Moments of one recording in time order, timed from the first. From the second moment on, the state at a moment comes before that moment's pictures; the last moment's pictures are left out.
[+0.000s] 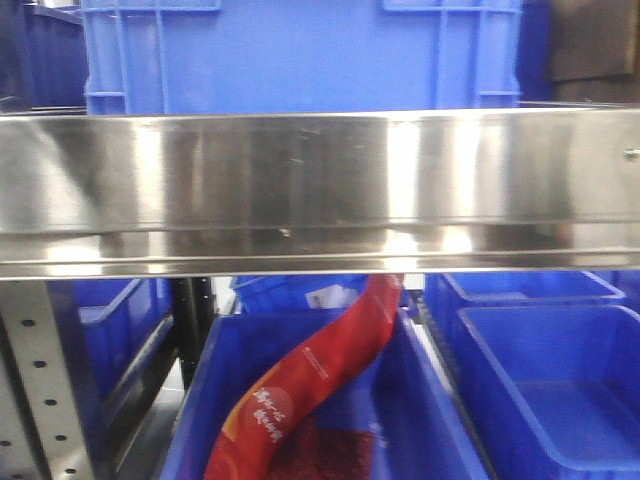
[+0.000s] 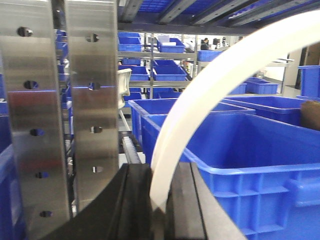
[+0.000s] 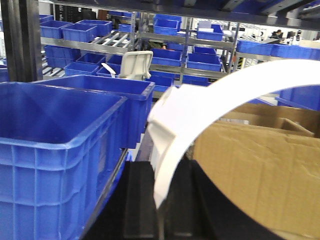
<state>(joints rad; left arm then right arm) -0.18 0.57 -0.69 -0.06 0.11 0.05 0.17 0.51 -0.74 -0.15 0.30 0.07</state>
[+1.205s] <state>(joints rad) -0.18 0.57 -0.69 -0.06 0.11 0.05 0.17 0.51 -0.74 -0.15 0.30 0.07</state>
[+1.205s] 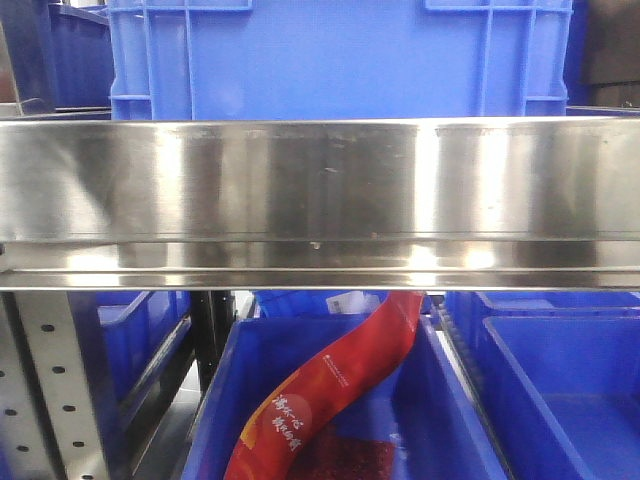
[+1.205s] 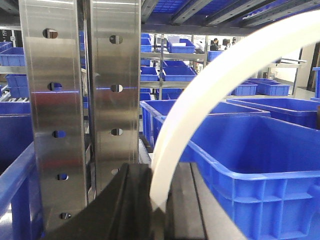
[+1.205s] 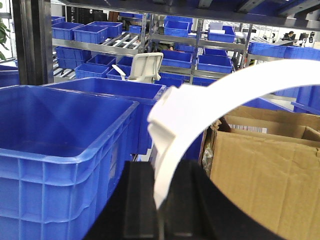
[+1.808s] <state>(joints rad) -0.18 0.57 -0.69 -0.06 0.10 0.05 0.17 0.51 -0.74 -0.15 0.18 0.07</state>
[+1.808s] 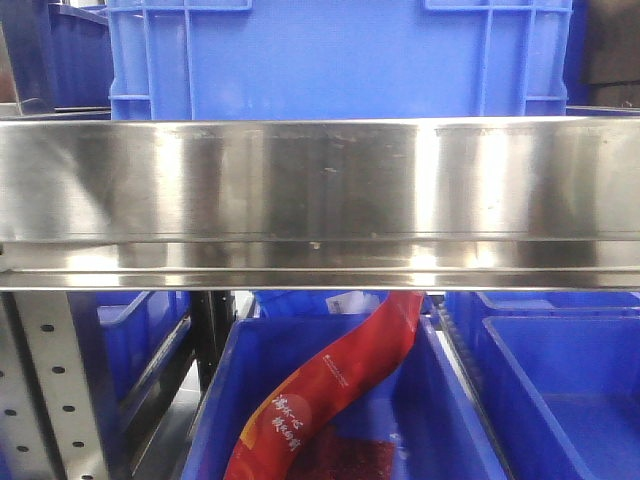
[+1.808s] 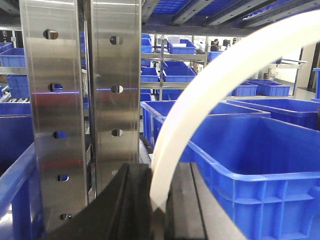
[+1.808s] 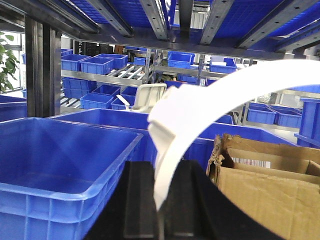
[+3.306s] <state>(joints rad) -0.48 1.35 -1.40 -0.12 0.19 0.05 0.51 1.21 -1.16 -0.01 0.20 0.07</state>
